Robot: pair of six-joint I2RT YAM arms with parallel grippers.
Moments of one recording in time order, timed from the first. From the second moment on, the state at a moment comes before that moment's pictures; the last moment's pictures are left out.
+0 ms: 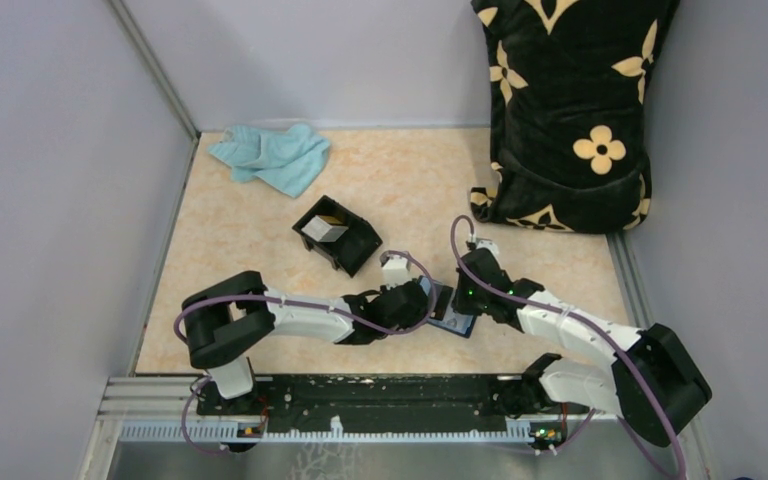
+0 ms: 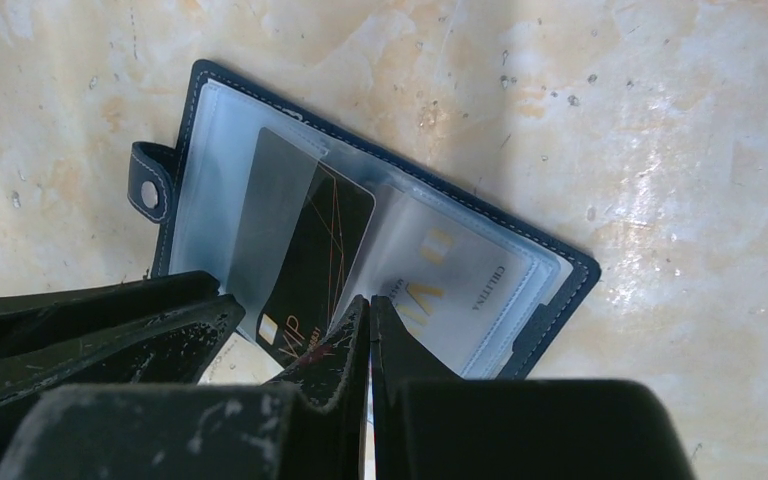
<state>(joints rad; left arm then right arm) -1.22 1.74 0.82 0.16 -0.47 -1.02 0.65 1.10 0.48 -0.31 0.12 0.68</state>
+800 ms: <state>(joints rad) -1.24 1.59 0.81 0.02 -0.57 -0.98 0.68 1.17 0.49 -0.27 0.11 0.68</state>
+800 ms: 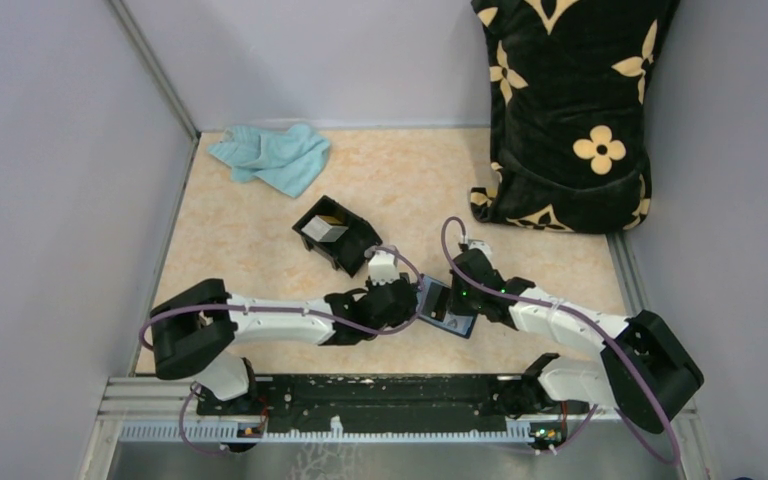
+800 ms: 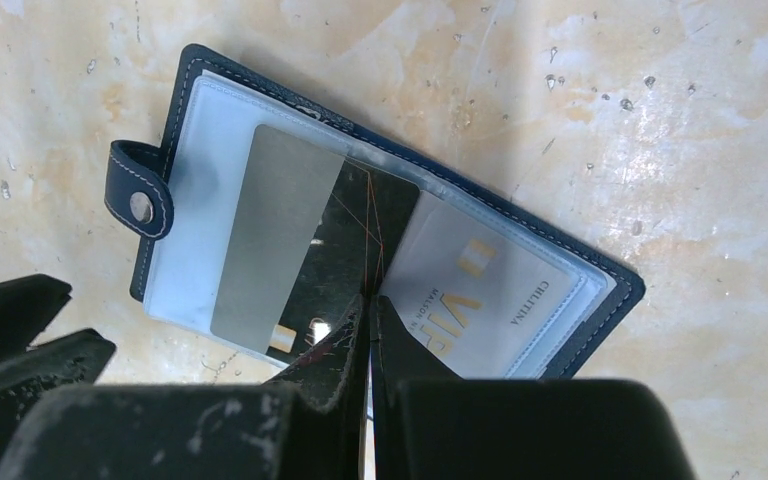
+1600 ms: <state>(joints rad) -1.22 1.62 0.68 0.14 -0.60 -0.93 0.69 1.19 0.48 -0.23 0.10 0.70</state>
